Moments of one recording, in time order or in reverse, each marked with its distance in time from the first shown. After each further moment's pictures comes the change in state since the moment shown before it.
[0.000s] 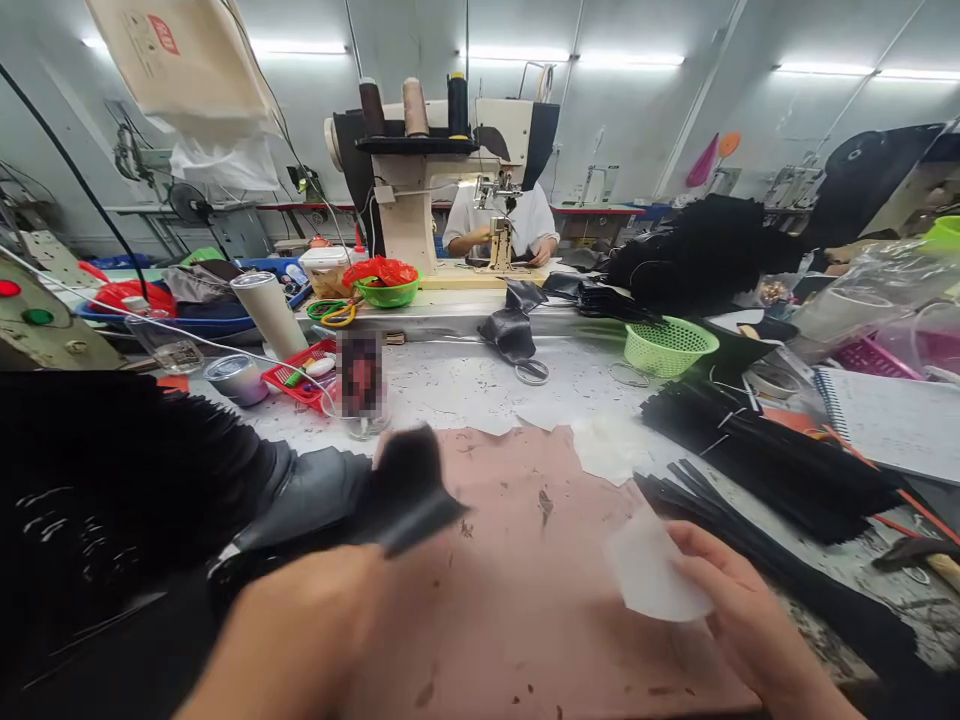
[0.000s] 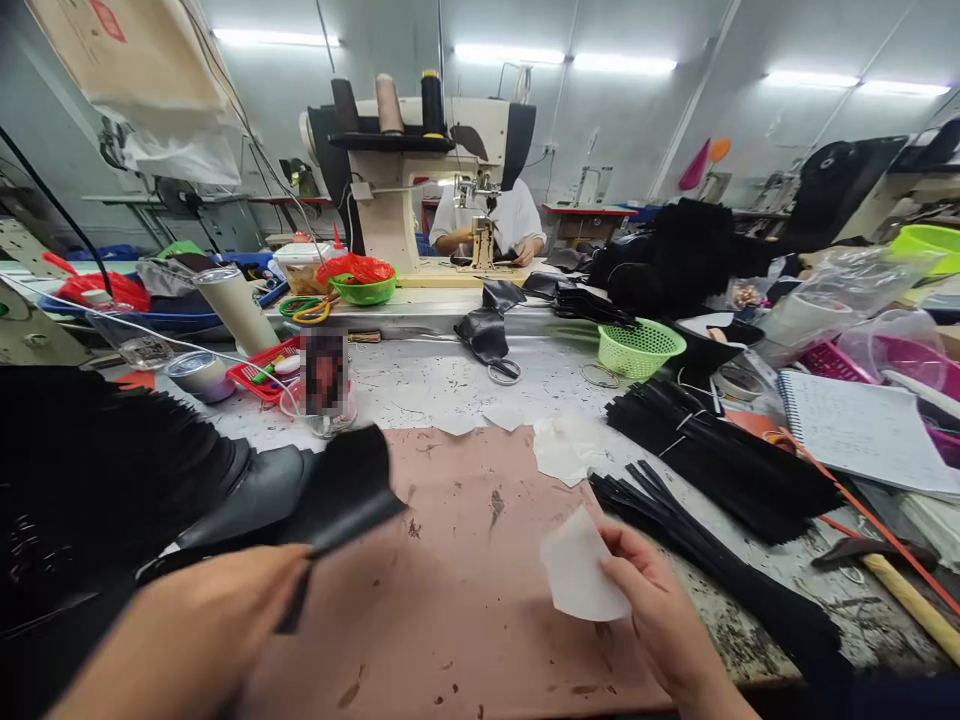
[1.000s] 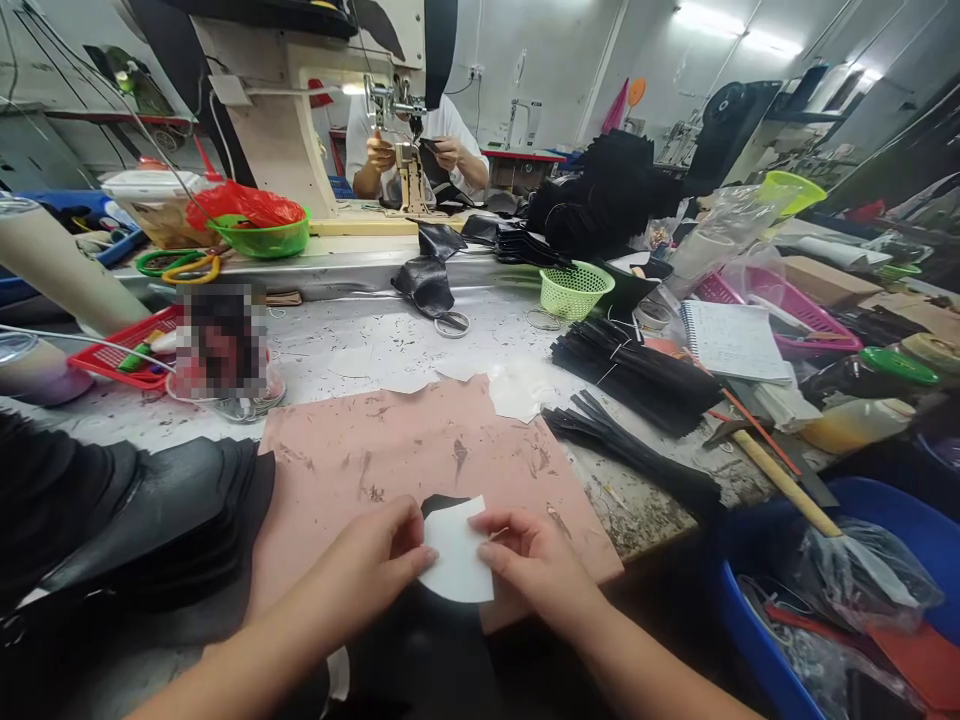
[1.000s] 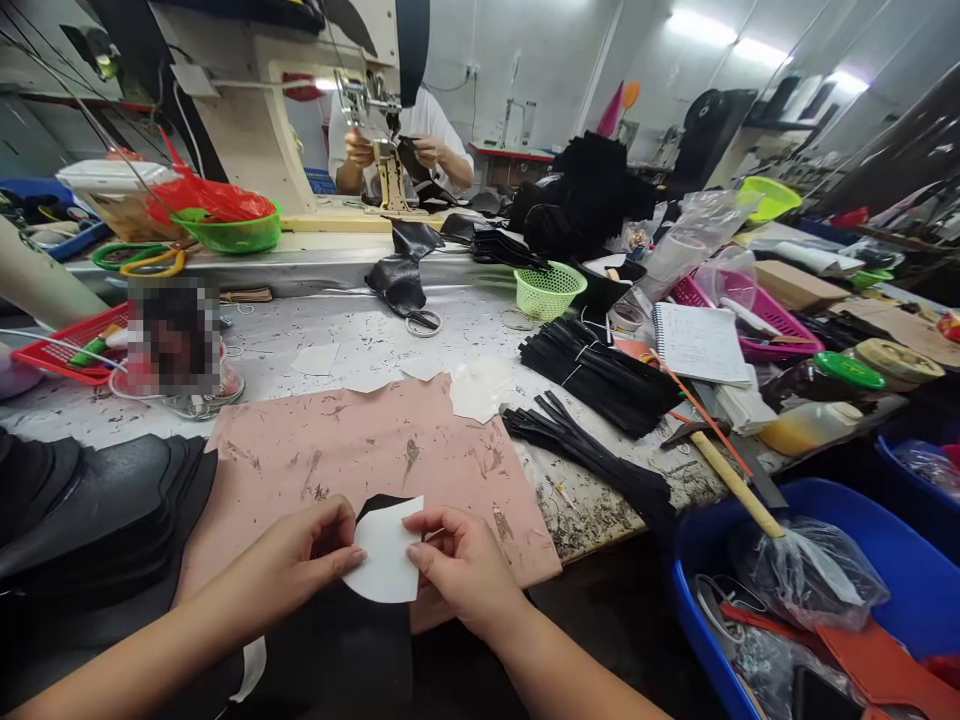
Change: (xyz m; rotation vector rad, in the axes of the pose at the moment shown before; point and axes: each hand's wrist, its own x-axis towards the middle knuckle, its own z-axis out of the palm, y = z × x) left_hand 0.065 0.086 0.060 -0.676 -0.491 0.129; right_hand -0.024 0.020 0.060 0.109 -0.164 0.159
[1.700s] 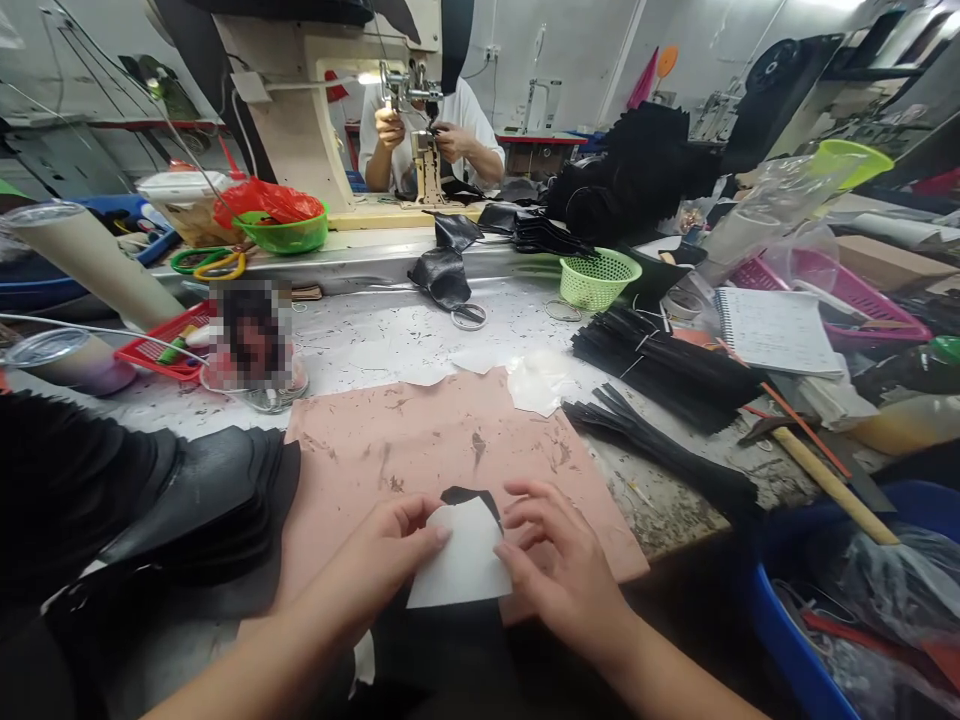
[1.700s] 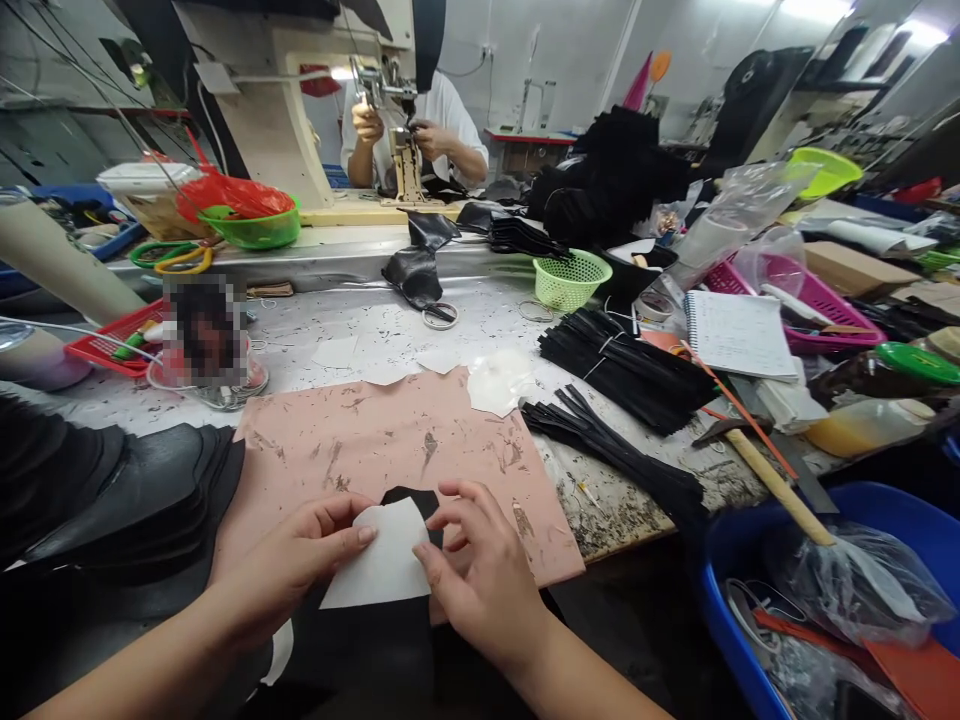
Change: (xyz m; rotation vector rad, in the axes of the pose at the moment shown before) left_hand -0.011 0.009 0.005 -0.756 -0.059 -0.242; right_hand -0.017 -0.013 0.004 -0.623 0.114 -0.672
